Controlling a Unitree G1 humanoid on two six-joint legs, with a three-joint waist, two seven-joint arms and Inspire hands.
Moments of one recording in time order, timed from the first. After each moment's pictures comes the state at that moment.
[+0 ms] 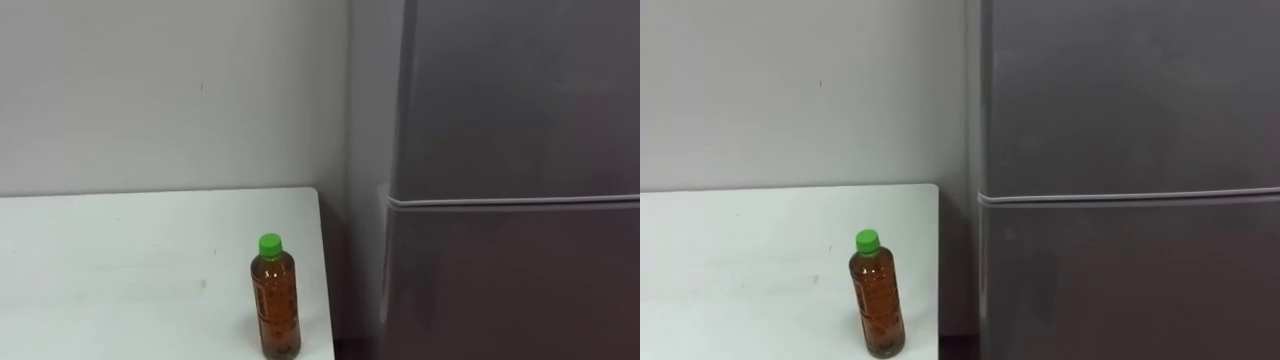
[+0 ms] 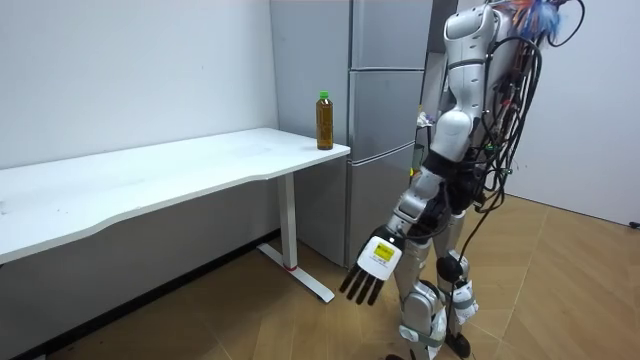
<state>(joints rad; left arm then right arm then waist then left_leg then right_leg) 0.26 0.17 0.17 0.96 -0.34 -0.04 0.27 0.19 -0.20 -0.04 1.21 0.50 -0.02 0.15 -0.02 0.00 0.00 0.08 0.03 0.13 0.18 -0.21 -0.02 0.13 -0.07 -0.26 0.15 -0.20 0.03</state>
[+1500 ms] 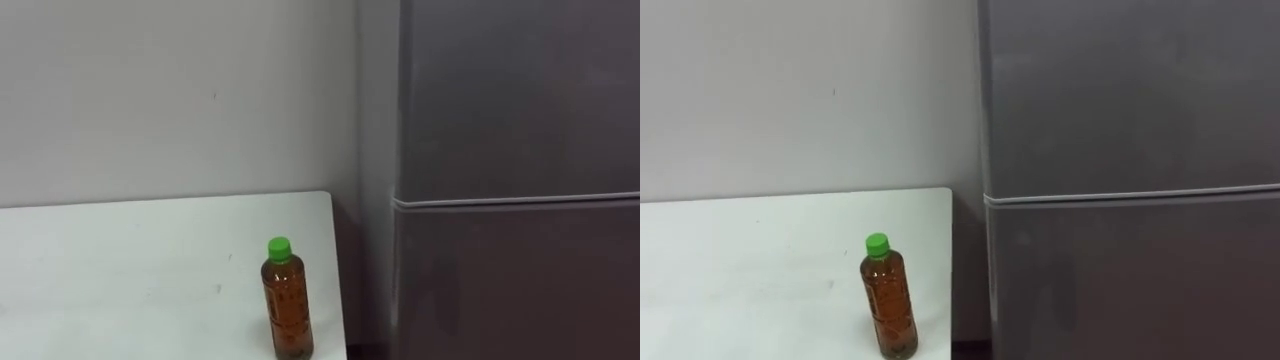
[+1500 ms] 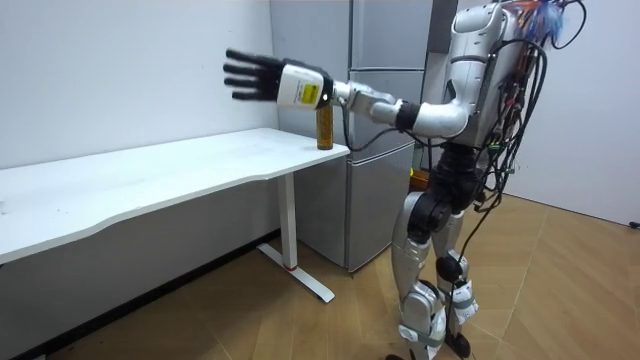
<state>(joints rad) 0.10 0.24 0.44 -0.19 -0.44 -0.19 0.67 0.27 -0.18 -0.15 1.12 0.42 -0.05 0.11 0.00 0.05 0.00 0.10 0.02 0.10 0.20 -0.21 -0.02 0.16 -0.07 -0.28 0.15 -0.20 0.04</state>
